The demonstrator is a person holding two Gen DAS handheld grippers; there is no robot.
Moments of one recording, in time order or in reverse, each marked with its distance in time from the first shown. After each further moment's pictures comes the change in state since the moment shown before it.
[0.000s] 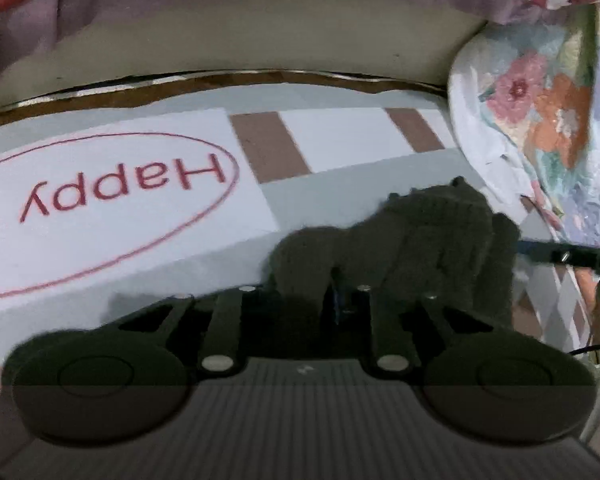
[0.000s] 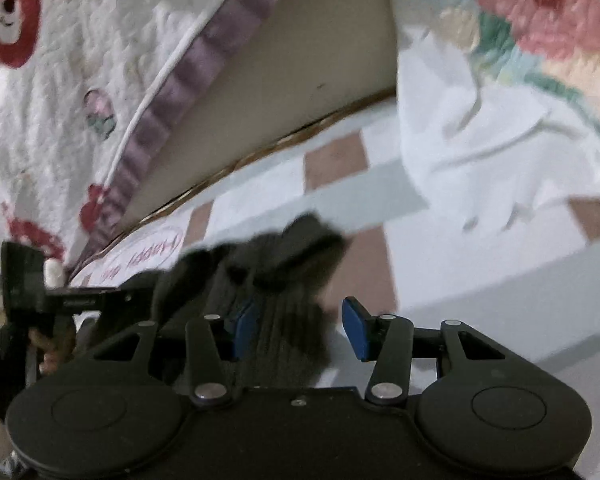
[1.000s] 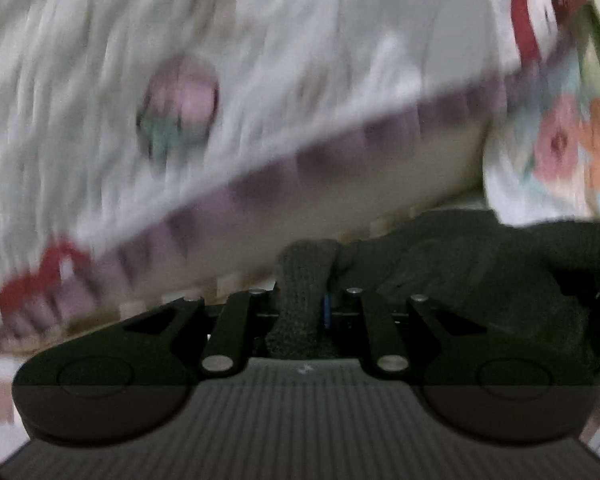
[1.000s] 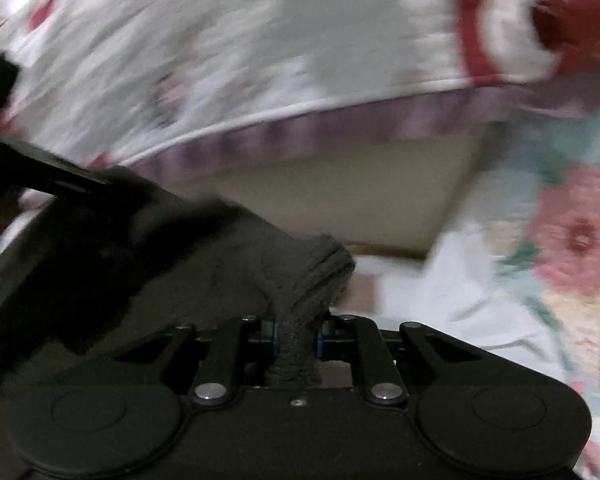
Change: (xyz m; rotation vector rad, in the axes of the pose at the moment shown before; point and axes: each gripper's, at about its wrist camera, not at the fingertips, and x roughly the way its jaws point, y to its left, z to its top) left arm -0.053 -0.087 0.092 0.208 -0.345 0.361; right arm -0.019 0.082 0.011 -0.466 -0.287 -0.297
